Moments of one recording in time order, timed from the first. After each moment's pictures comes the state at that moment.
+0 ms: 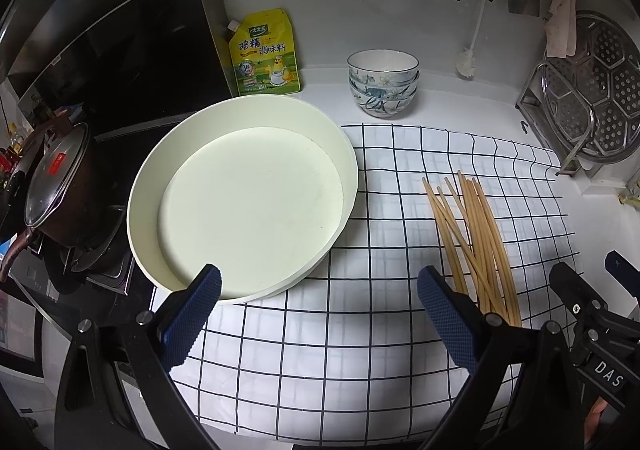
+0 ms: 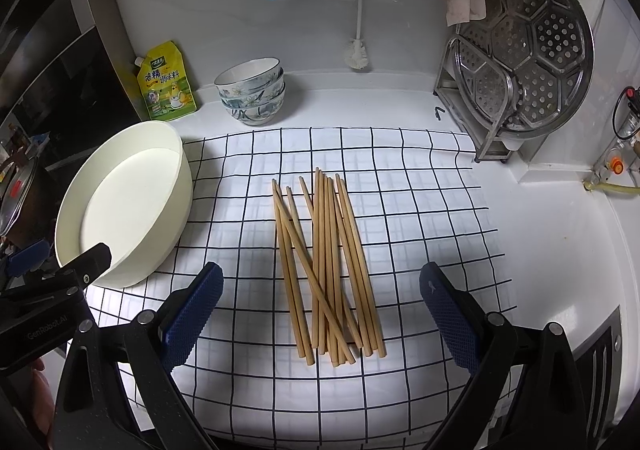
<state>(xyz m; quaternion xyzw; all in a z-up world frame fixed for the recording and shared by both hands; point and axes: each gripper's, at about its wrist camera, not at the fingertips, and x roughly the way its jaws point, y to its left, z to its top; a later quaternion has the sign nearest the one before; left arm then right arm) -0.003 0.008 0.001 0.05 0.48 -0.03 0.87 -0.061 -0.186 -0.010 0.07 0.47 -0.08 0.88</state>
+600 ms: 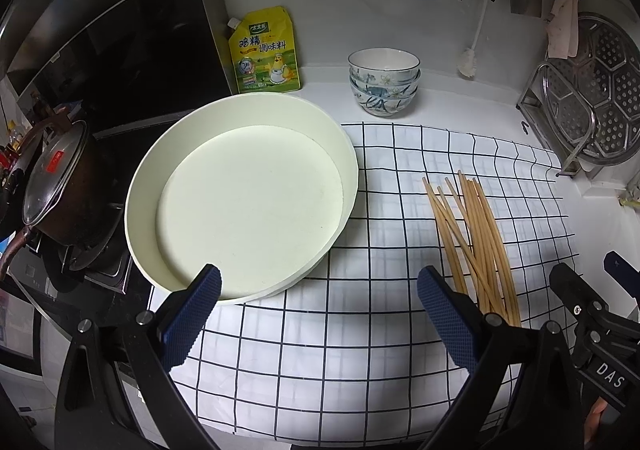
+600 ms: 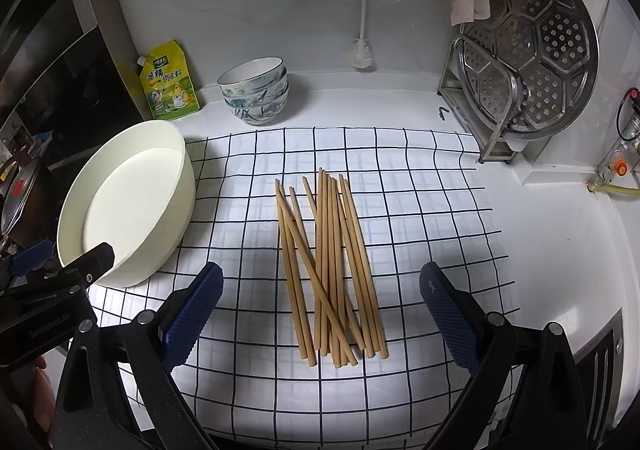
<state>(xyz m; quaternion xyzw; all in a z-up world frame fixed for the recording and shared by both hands) 0.000 0.010 0.001 0.04 0.49 -0.03 0.87 -0.059 -0.185 -0.010 0.07 0.47 -0.07 0.87</state>
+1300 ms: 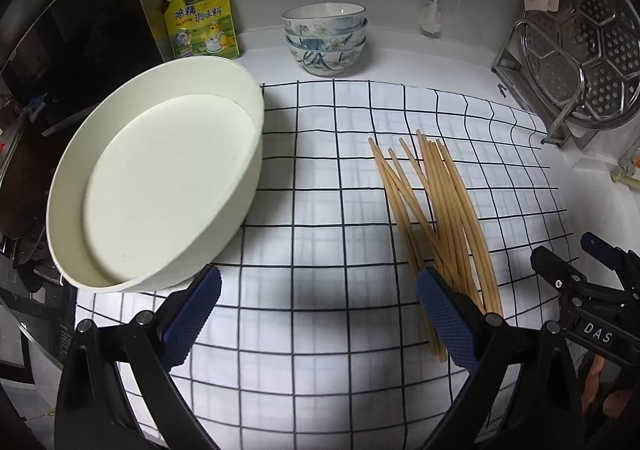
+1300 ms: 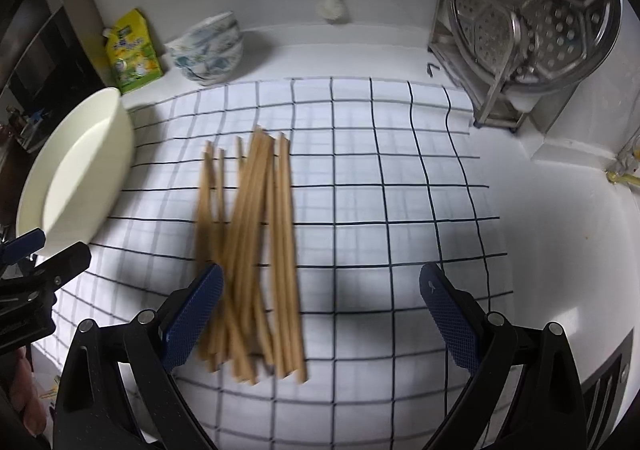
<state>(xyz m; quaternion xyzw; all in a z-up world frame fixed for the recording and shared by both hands) 0.006 -0.060 -0.067 0.04 0.51 -0.07 0.85 -0.043 -0.275 -0.092 0.07 0.51 -0.04 0.85</state>
